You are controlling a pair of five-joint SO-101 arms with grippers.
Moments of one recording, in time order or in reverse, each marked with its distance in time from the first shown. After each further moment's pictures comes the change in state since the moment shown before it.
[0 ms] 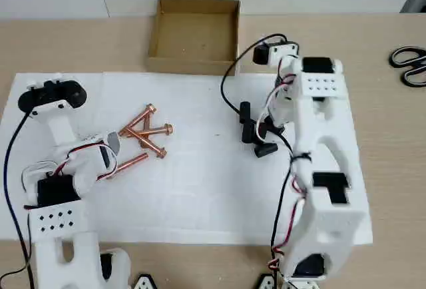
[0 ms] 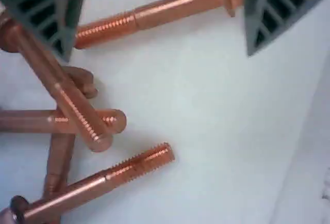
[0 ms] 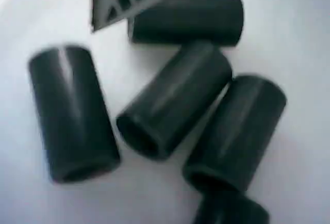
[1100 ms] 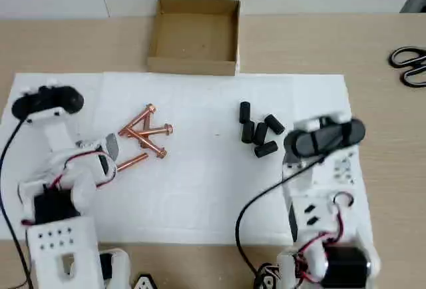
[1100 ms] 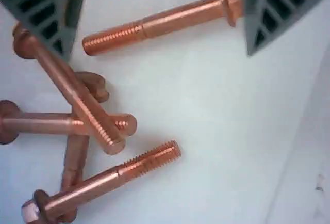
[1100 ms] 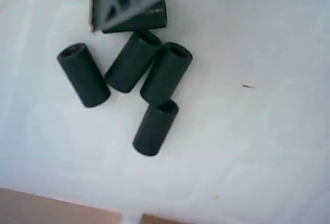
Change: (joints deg) left arm 0.0 -6.4 -0.8 4.3 -0.1; right arm -0.8 -107.3 71.8 -19.0 -13.2
